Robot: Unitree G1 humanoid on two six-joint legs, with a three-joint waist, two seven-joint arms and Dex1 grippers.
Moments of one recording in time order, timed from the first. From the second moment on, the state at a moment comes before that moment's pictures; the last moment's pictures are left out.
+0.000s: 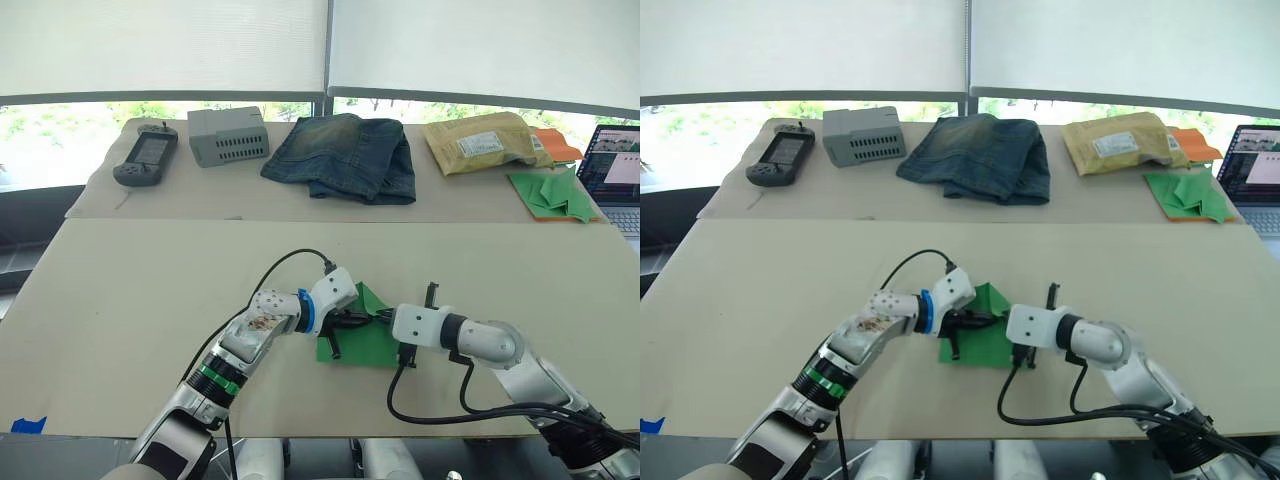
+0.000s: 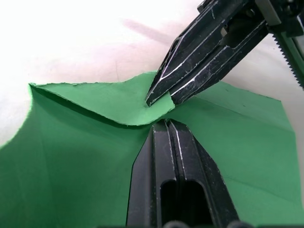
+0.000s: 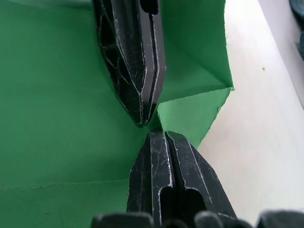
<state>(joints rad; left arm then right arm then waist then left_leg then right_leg) -0.50 0.25 -0.41 0.11 -0.17 0.51 -0.90 -0.17 -0.74 0.33 -0.20 -0.18 0.01 0.68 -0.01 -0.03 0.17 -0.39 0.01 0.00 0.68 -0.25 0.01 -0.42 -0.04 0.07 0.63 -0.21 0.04</state>
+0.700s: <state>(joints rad) -0.59 0.20 -0.36 0.19 -0.16 0.57 -0.86 -0.15 -0.69 0.31 -0.19 -0.22 -0.01 0.67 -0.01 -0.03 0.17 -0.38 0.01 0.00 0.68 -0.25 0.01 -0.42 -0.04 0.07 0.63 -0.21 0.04</state>
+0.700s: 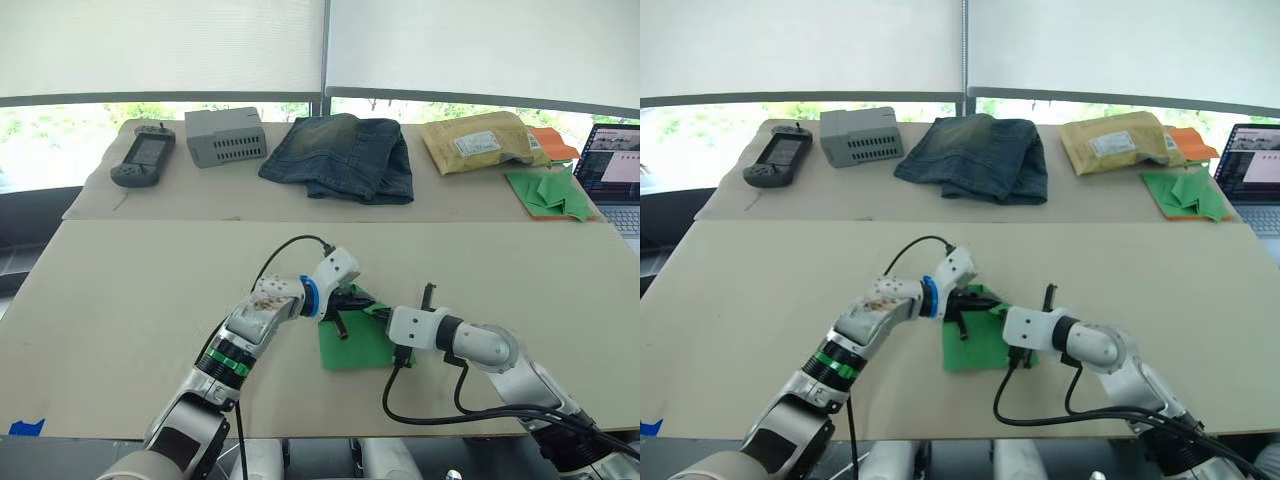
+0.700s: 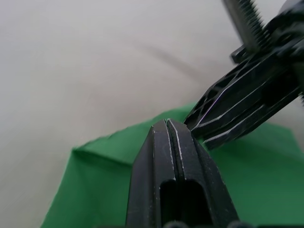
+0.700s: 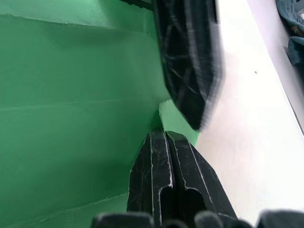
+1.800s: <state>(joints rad) -0.62 0.14 -0.41 0.29 -0.07 0.44 -0.80 -0.14 -0.67 0.02 -0.40 0.10 0.48 0.78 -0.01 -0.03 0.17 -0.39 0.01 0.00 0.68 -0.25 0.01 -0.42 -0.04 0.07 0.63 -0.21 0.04</state>
